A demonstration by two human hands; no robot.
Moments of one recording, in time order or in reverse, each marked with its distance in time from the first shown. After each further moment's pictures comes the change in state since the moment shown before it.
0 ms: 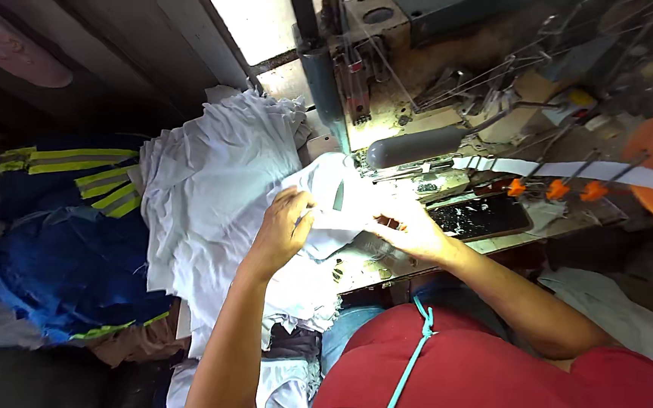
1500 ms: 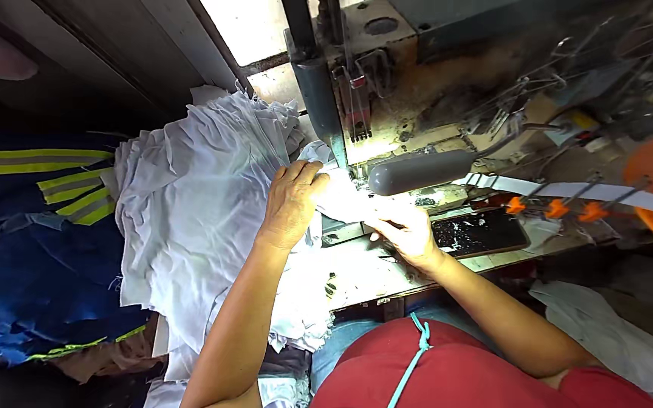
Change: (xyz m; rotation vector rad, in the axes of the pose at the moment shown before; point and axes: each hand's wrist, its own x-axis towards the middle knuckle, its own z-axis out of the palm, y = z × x) left_hand 0.058 -0.013 0.029 0.356 0.123 0.081; right_hand 0.005 0.035 0.013 0.096 0.342 -0.027
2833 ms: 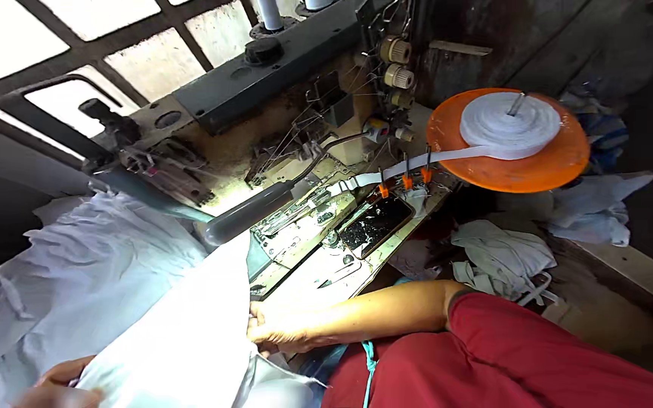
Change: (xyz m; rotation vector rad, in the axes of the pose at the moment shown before) left_hand -0.089 -0.029 -0.146 -1.143 -0.275 -0.447; right_hand -0.028 -0.056 0.092 0.807 -0.381 0.805
